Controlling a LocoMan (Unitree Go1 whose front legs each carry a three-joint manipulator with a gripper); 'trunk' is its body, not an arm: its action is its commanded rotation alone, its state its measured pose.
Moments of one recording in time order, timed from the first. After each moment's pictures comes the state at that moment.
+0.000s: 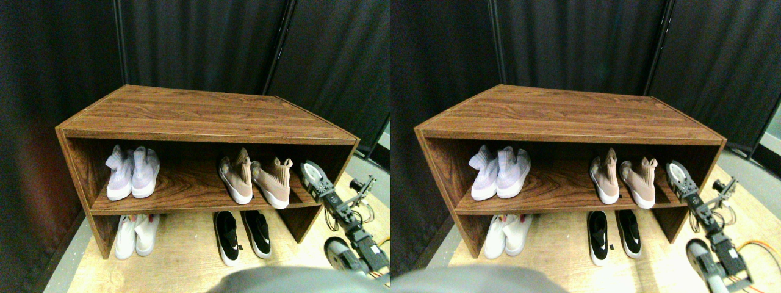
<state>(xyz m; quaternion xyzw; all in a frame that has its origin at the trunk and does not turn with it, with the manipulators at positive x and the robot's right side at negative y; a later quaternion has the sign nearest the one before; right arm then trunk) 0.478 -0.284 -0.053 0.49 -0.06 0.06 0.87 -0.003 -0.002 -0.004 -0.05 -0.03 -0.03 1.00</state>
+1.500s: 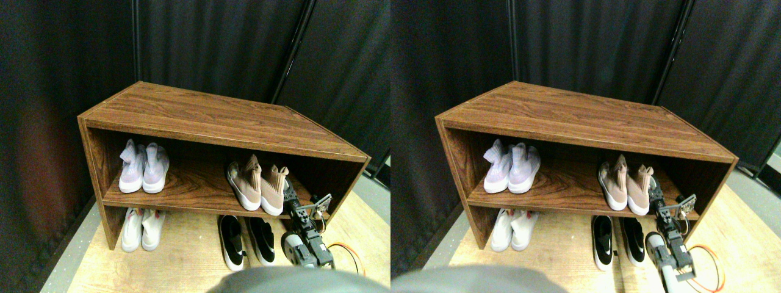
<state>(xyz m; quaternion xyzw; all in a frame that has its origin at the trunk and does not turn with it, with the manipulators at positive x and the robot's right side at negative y) 0.512 -0.247 -0.096 0.55 -0.06 0.00 0.83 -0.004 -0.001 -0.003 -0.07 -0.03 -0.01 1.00</state>
